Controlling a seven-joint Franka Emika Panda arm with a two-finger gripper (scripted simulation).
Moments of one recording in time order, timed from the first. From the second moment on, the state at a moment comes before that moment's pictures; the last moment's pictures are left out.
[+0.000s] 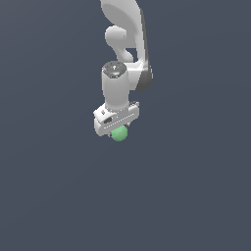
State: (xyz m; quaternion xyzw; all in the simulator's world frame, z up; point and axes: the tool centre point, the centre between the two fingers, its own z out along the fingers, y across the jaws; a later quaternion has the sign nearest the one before) arm -0.045 -0.031 0.138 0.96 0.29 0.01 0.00
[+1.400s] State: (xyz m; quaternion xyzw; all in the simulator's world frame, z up) arm -0.034 -0.197 0.403 0.96 0.29 0.00 0.00
